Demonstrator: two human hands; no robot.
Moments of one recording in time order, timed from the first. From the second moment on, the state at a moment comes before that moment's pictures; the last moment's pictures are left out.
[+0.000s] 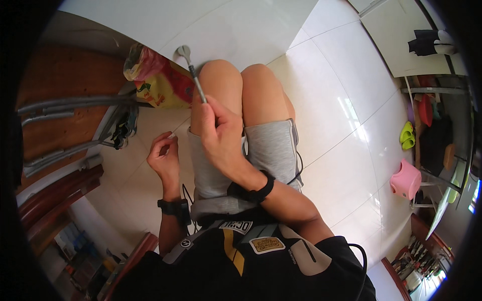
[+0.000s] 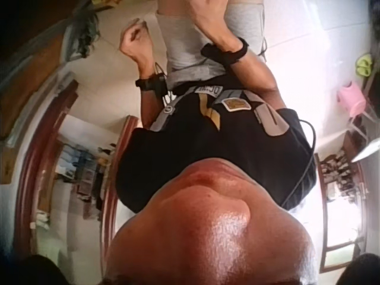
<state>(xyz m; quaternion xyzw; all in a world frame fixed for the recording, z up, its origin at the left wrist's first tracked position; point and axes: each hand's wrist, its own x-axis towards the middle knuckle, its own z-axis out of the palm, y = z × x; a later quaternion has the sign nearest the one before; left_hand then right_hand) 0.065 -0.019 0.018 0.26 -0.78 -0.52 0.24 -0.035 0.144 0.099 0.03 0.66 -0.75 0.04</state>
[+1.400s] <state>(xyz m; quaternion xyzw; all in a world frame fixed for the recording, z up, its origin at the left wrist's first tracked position) 0.018 0.002 0.068 0.18 -0.75 -0.56 0.32 -0.151 0.223 0.105 0.08 0.62 -0.78 0.00</state>
